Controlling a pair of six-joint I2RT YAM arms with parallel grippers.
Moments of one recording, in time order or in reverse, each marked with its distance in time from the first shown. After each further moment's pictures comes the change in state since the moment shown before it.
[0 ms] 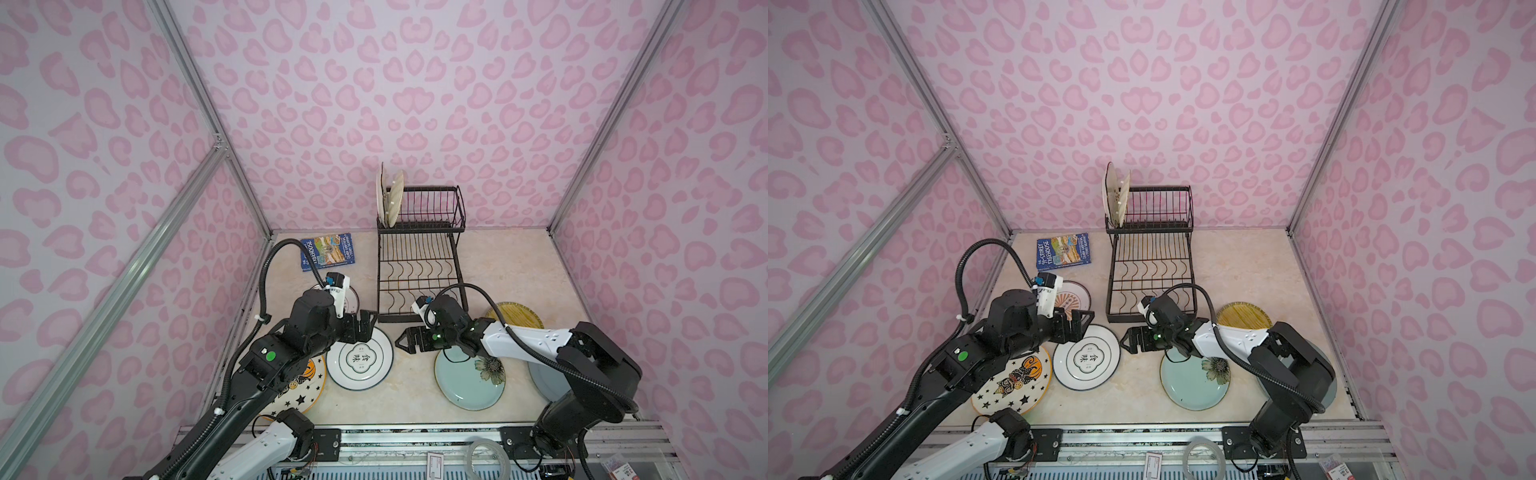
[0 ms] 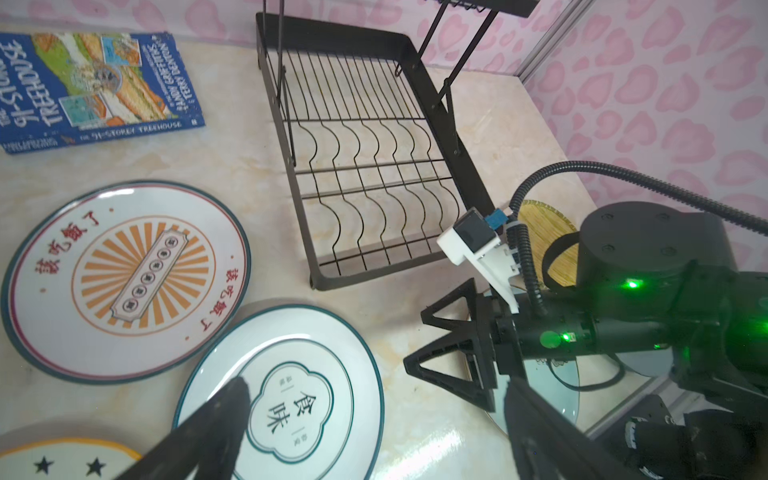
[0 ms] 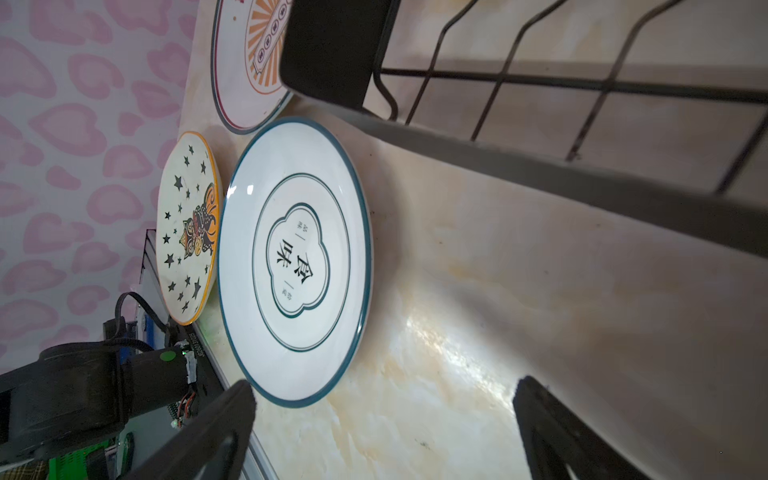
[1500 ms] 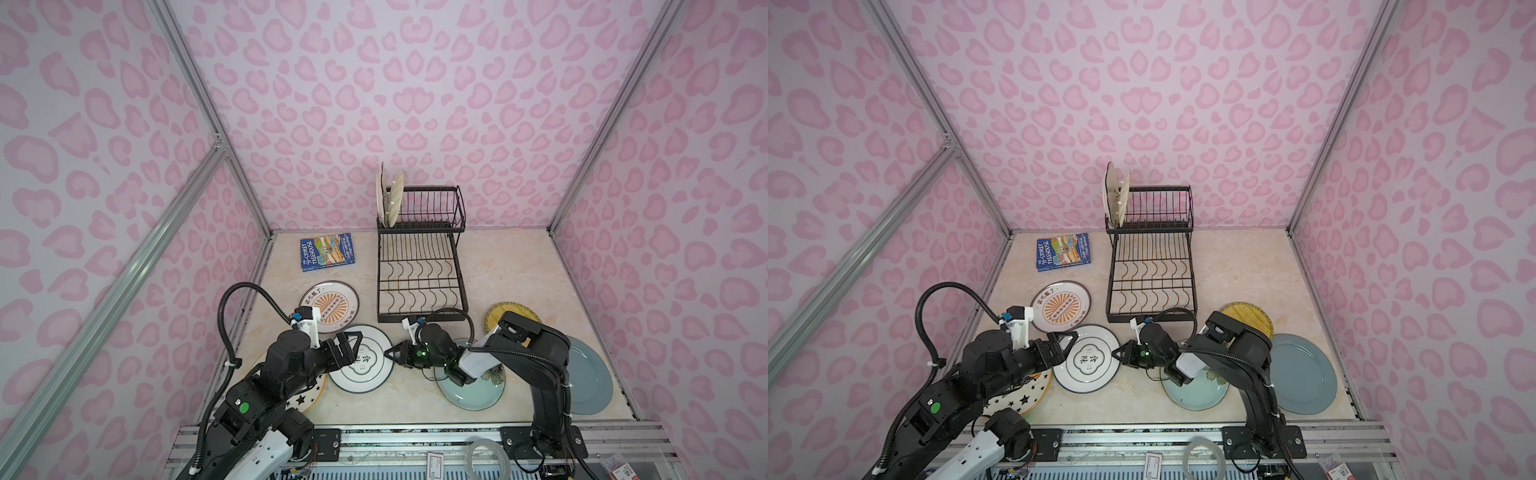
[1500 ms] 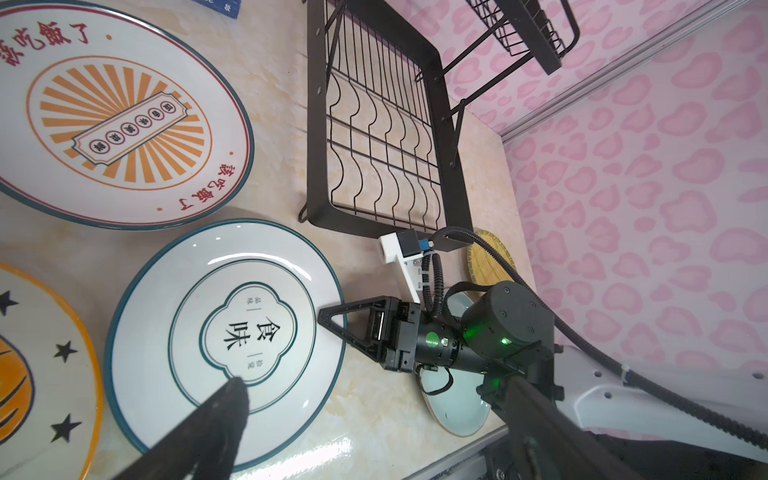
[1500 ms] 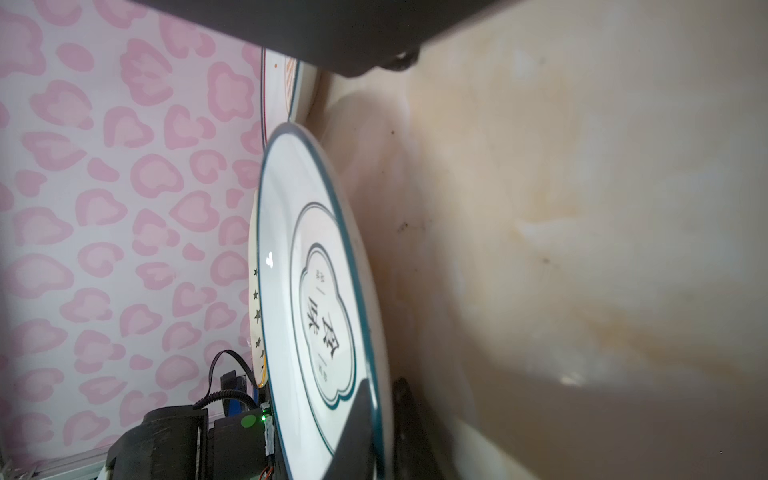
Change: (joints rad) left arm 0.003 -0.344 -0.202 -0.051 0.008 -0.374; right arm 0.109 0.341 -0.178 0.835 0.027 0.472
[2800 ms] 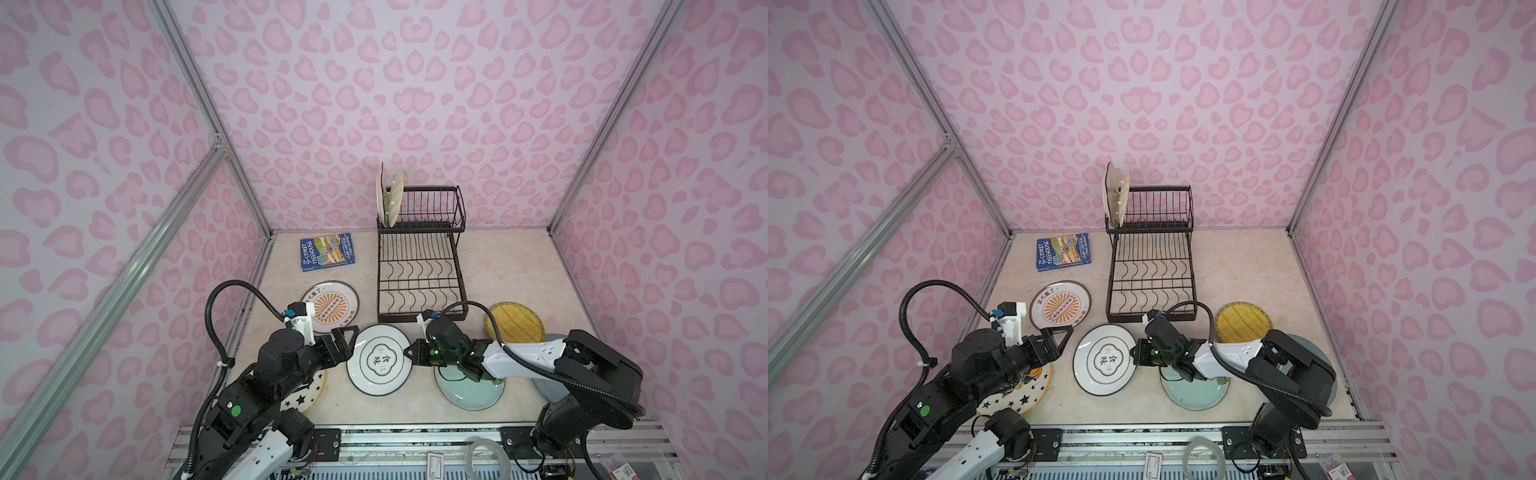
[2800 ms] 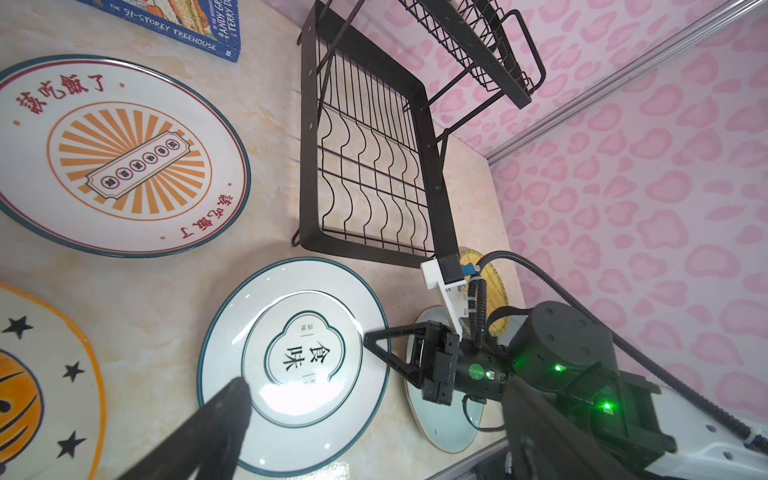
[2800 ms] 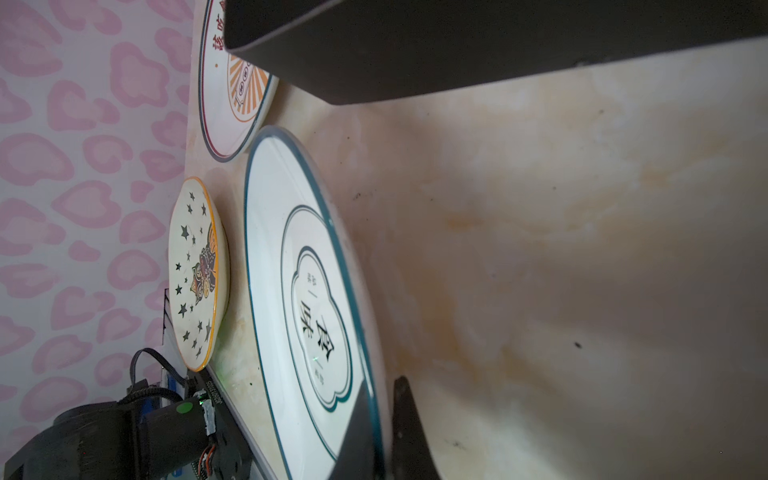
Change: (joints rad) left arm 0.000 0.019 0.062 -0.004 -0.040 0.010; right arm 0.013 -0.394 0.011 -0.626 0.165 -0.178
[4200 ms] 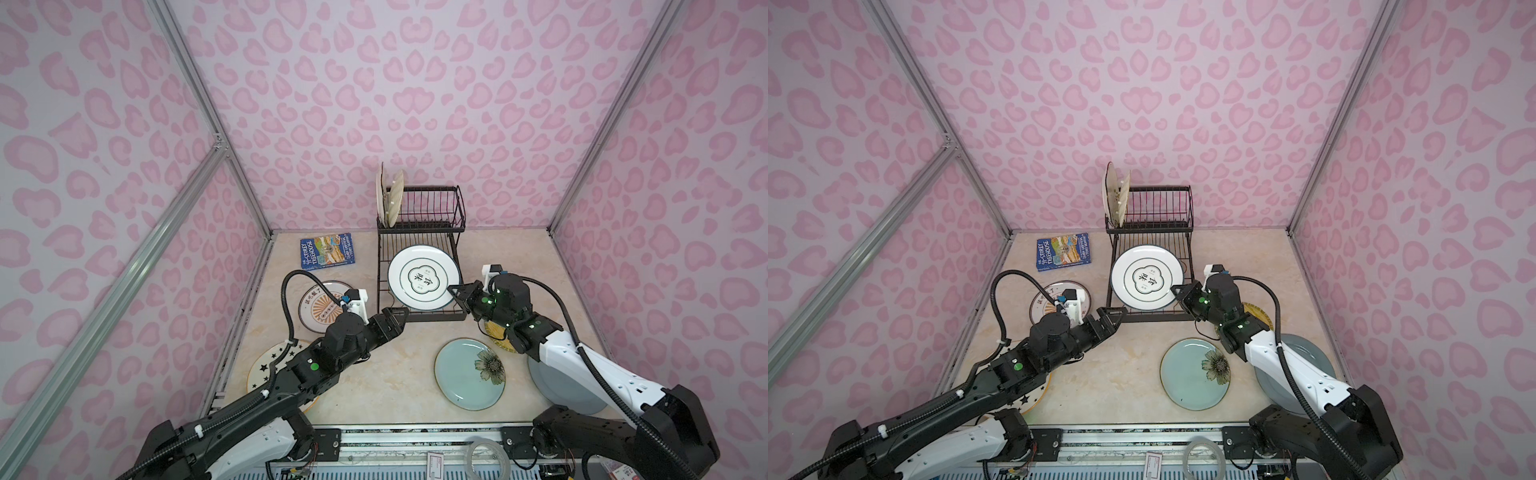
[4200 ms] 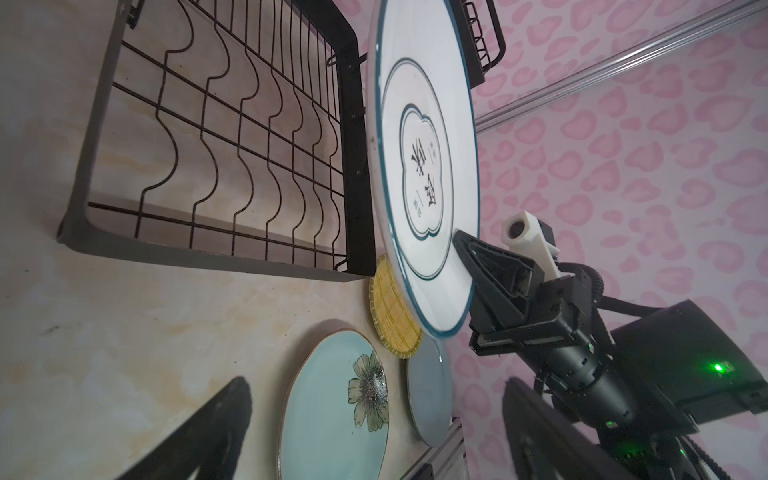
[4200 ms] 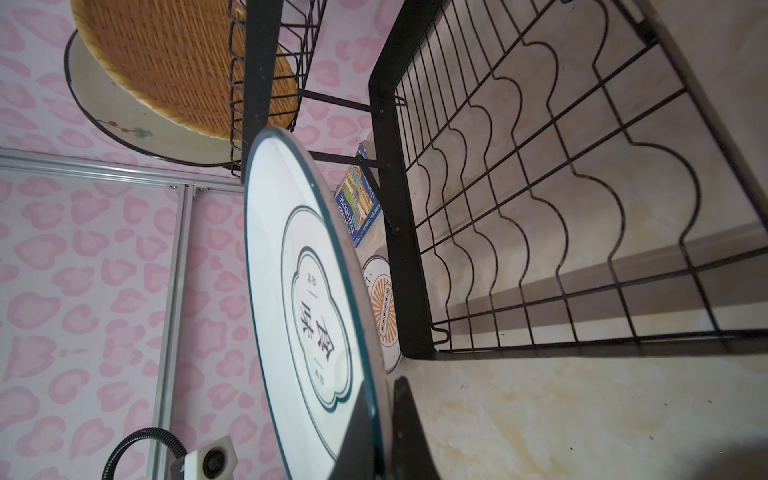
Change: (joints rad) left arm -0.256 0.496 -0.169 0.822 -0.055 -0.329; right arm -0.430 -0.420 0.082 -0.171 -0.026 0.294
